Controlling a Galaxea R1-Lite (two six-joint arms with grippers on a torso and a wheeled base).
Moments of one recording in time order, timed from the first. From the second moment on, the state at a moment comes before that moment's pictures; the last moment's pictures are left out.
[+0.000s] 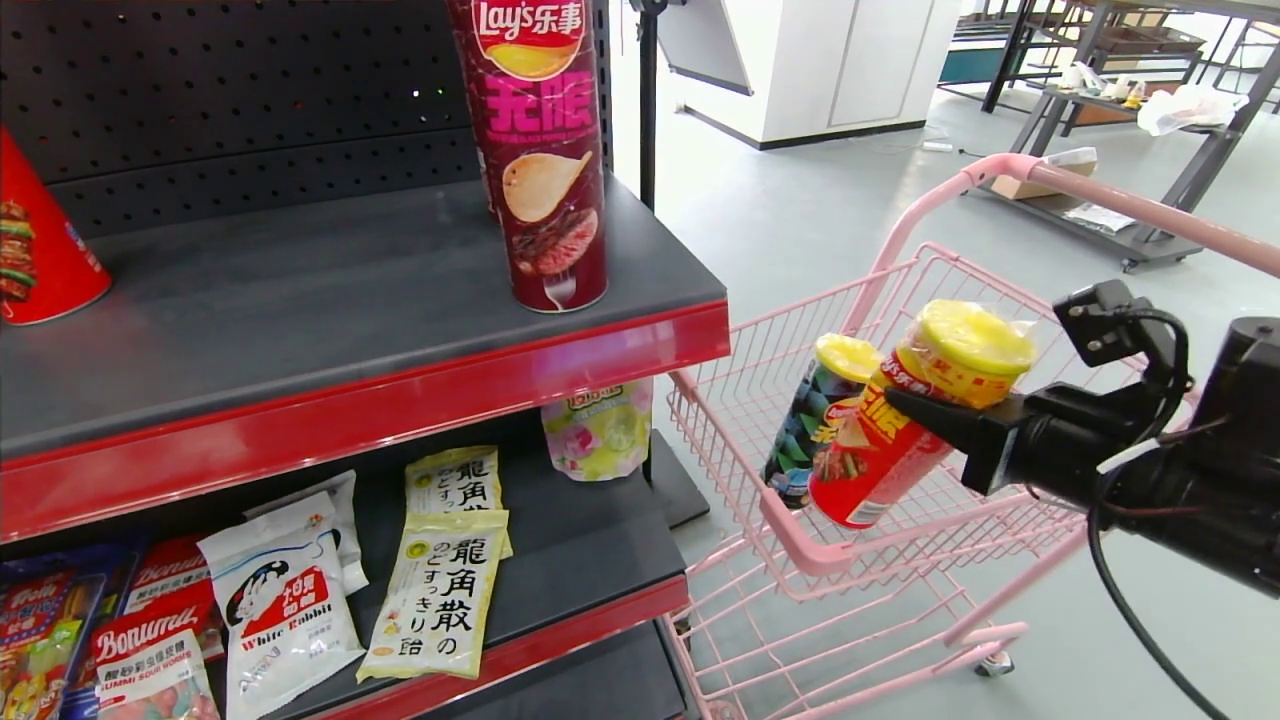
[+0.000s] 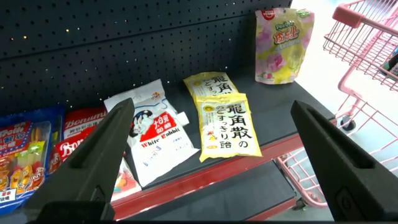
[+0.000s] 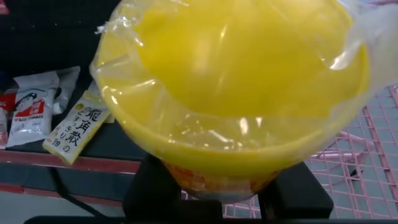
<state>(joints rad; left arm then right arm) 0.00 0.00 0.00 0.00 -0.03 0.00 0.32 1.49 -0.49 -0.85 0.19 0.04</state>
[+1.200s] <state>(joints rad) 0.00 0.00 0.00 0.00 -0.03 0.06 0.22 0.77 -0.66 0.19 0.02 -0.03</state>
